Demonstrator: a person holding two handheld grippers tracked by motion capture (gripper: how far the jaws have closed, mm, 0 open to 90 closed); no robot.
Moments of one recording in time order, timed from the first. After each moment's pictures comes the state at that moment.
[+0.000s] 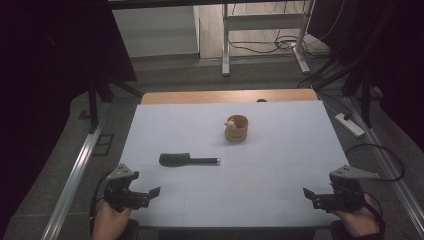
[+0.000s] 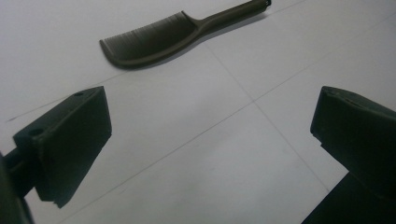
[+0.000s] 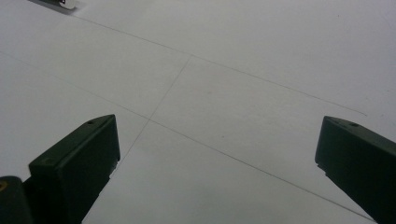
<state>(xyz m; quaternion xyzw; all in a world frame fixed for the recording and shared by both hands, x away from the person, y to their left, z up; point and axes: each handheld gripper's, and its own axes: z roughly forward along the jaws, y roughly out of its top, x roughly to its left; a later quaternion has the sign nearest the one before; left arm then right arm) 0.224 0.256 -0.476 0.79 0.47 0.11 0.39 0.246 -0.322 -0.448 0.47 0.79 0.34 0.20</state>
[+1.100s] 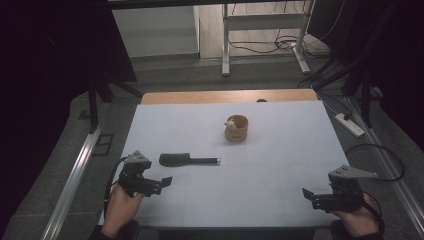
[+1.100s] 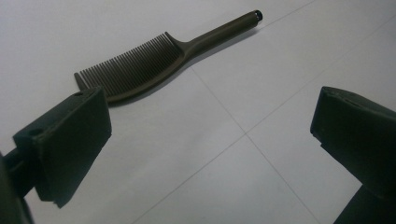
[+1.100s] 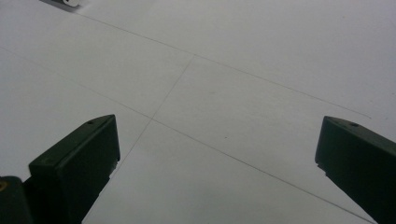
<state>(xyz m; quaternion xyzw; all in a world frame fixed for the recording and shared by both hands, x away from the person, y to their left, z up) 0.264 0.229 -0.467 0.80 0.46 0.09 0.37 0.246 -0.321 -0.449 0.46 0.80 0.34 0.20</state>
